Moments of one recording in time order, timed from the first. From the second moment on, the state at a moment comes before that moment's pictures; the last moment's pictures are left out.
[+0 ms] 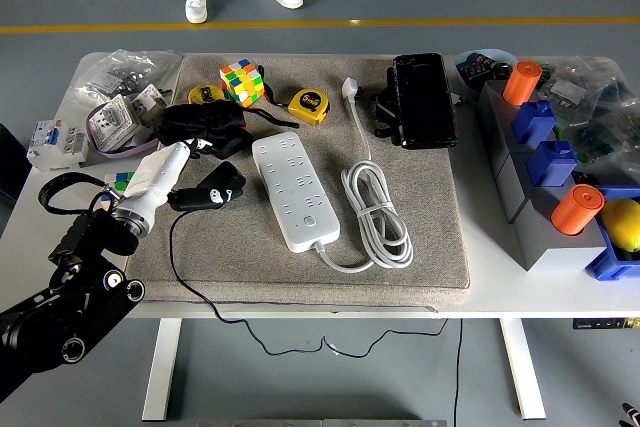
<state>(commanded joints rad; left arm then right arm) -0.40 0.24 -0.89 -1.04 1.82 0.34 0.10 0.02 -0.32 0.76 0.39 -0.10 -0.04 0.04</state>
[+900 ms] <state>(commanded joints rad) -0.45 0.20 -0.85 -0.95 1.81 0.34 0.13 0.03 -0.32 0.76 0.40 -0.10 -0.04 0.05</state>
